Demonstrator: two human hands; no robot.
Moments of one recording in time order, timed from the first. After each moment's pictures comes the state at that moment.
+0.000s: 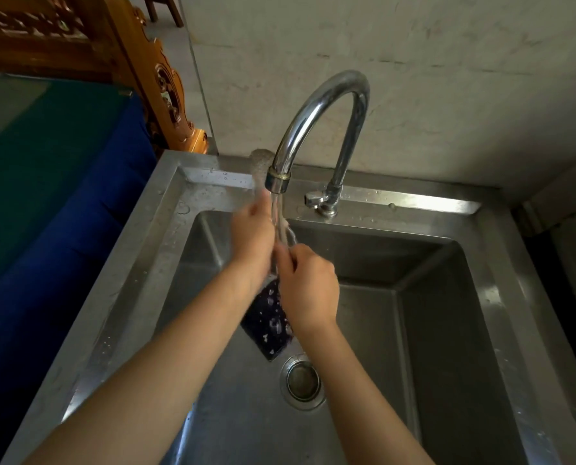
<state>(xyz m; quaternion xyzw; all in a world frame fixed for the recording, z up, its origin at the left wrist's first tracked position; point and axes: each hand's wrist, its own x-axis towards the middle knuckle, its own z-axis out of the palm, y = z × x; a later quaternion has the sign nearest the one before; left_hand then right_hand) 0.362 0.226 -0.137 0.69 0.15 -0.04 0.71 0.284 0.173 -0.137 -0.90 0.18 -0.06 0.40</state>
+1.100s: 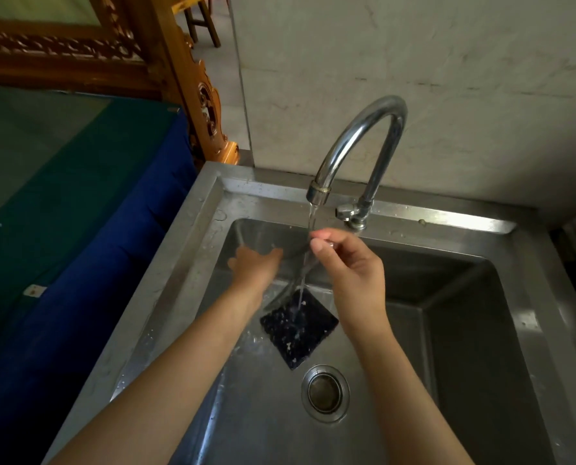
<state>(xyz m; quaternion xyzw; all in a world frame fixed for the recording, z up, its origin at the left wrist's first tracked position) 0.349 0.278 -0.151 0.80 0.25 -0.17 0.52 0.279 0.164 -0.110 -0.64 0.06 -0.12 0.76</state>
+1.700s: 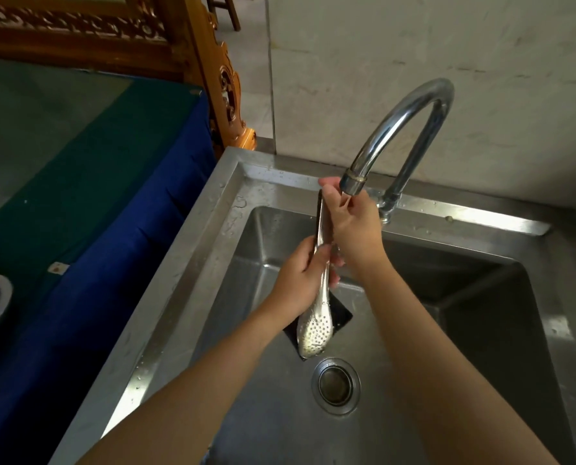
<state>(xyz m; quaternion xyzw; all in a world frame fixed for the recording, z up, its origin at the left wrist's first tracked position) 0.313 0.270 -0.168 0.71 -0.08 -0.12 0.69 0.351 0.172 -0.120 -0.76 0.08 -0.10 0.64</state>
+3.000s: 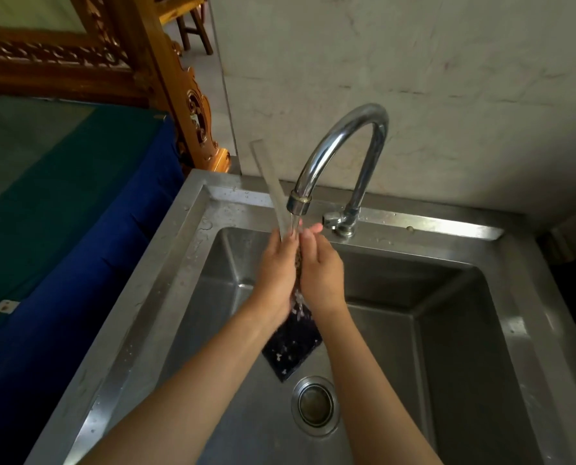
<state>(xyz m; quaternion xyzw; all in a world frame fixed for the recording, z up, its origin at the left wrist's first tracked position) 0.334 0.229 -0.137 0.60 0.06 -0.13 0.78 0.322 0.166 -0.146 -0.77 0.15 -0.09 0.62</state>
